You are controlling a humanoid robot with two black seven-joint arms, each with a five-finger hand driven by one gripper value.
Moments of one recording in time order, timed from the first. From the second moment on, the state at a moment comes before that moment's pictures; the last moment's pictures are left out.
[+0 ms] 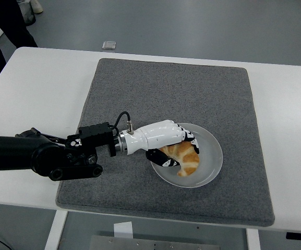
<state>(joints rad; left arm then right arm) -1.05 0.28 0.24 -1.16 1.25 0.50 -0.45 0.07 0.00 -0.16 0.12 0.08 -0.20 -0.03</state>
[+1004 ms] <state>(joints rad) -1.03 0.29 0.21 -1.16 1.23 0.50 -0.44 0.07 0.00 -0.16 0.12 0.08 -0.20 -0.03</state>
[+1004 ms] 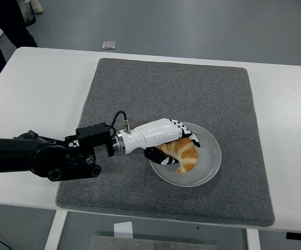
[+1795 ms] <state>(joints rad) -1.02 0.31 0.05 -1.18 1.16 0.48 -0.44 0.07 0.00 -0.16 0.12 0.08 -0.20 -0.03</state>
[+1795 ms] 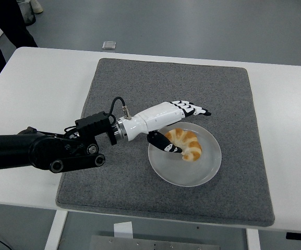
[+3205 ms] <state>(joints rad) -1.13 0.42 -0.42 -0.75 -0.11 -0.27 -0.30 0.07 0.00 -0.16 0.12 0.08 -0.20 -0.03</state>
